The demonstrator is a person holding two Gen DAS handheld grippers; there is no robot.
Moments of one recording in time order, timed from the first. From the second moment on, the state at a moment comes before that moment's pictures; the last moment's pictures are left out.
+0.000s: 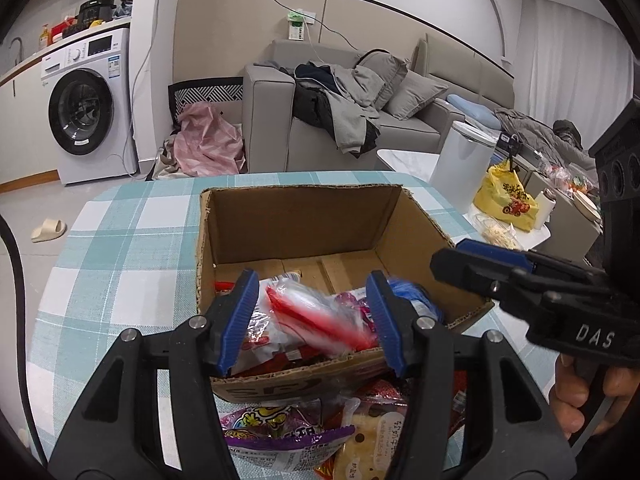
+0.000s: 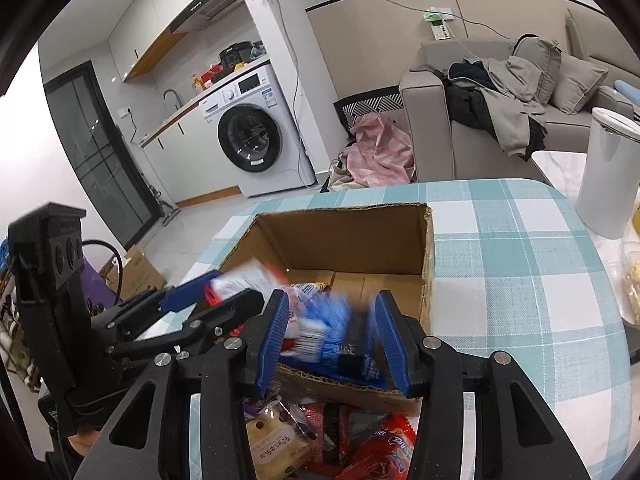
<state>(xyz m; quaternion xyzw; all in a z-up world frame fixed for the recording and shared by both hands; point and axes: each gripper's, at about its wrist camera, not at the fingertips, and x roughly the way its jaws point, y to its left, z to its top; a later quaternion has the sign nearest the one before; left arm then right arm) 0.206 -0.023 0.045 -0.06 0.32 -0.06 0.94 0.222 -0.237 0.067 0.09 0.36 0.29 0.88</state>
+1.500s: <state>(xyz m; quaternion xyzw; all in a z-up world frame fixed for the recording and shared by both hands) 0.053 -0.022 0.010 -0.05 0.36 -0.05 0.93 0.113 -0.280 0.026 0.00 0.39 0.28 0.87</state>
